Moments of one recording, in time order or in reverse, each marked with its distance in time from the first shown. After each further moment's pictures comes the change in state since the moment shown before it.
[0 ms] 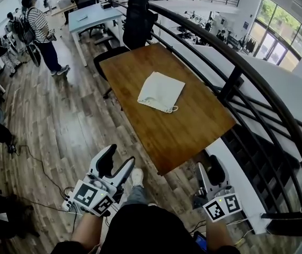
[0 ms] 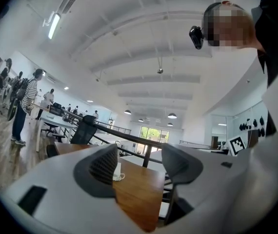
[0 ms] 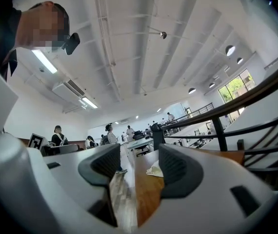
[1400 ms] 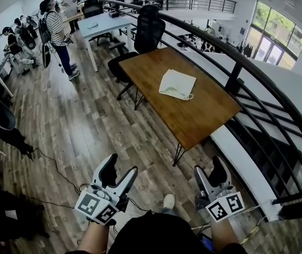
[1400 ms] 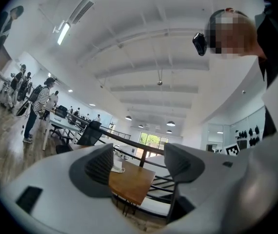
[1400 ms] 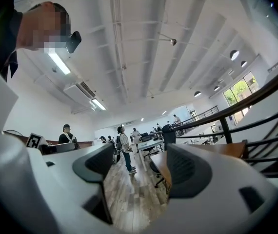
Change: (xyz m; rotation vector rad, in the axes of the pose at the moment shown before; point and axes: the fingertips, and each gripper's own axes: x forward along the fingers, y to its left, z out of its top) left arm -0.237 -0.002 0.031 -0.048 -0.071 0.002; right arm -0.100 0.200 -0.042 -0.033 -0.031 0.040
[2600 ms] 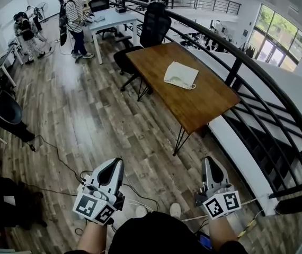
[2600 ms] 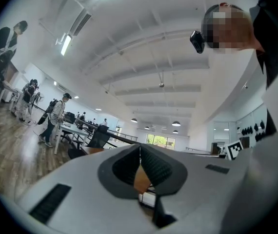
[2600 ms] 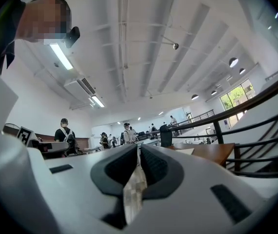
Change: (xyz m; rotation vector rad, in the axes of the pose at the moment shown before) left arm -0.113 -0.027 0.006 0.041 -0.028 0.091; right arm -0.072 0.055 -0.013 -0.045 0.008 -0.054
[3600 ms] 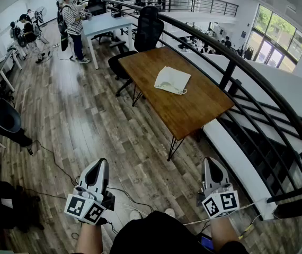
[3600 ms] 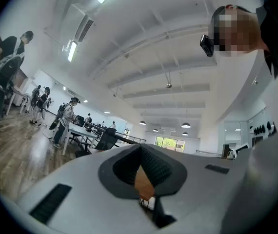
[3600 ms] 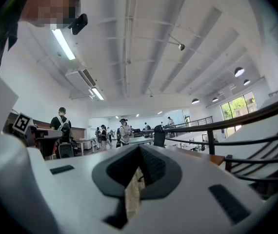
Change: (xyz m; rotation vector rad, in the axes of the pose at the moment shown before) left arm 0.036 0.006 -0.001 -0.016 -0.033 0.105; right arm 0.008 -0.071 0.014 -0.130 0.041 -0.034
